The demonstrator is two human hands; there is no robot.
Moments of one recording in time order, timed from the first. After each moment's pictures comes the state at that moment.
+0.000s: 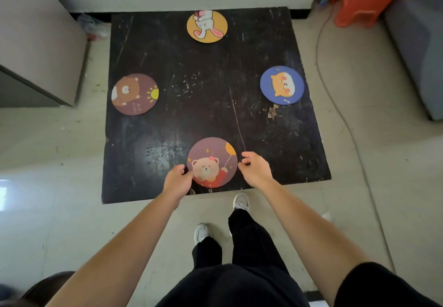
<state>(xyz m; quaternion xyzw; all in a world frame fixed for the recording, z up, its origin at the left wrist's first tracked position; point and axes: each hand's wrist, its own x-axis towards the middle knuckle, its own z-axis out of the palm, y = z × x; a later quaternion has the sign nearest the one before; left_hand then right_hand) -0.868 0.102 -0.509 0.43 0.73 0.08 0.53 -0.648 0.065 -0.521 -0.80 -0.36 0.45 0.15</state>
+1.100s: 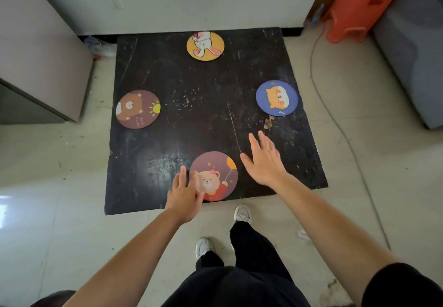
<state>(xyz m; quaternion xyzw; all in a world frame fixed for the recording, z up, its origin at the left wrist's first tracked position) -0.873 0.079 -0.520 0.76 0.57 -0.14 0.29 -0.621 0.087 -0.466 -0.79 -0.56 0.27 0.02</state>
